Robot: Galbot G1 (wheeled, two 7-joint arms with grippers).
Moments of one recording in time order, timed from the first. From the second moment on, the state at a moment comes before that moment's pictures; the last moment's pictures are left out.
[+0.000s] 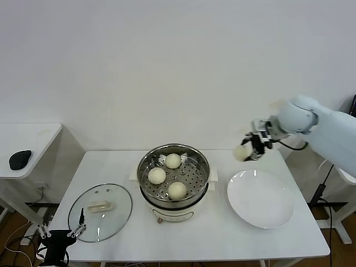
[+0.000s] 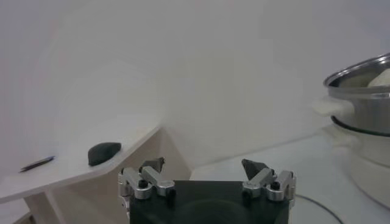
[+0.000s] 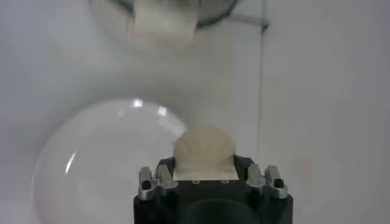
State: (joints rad) left arm 1.84 -1.21 -0.74 -2.12 -0.08 -0.04 -0.26; right arm 0.50 0.69 -1.06 1.54 0.21 -0.45 -1.04
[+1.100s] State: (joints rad) left arm 1.86 -1.26 -0.73 -2.14 -0.06 -0.06 -0.26; right arm 0.40 1.00 -1.18 1.46 0.36 -0.70 -0.82
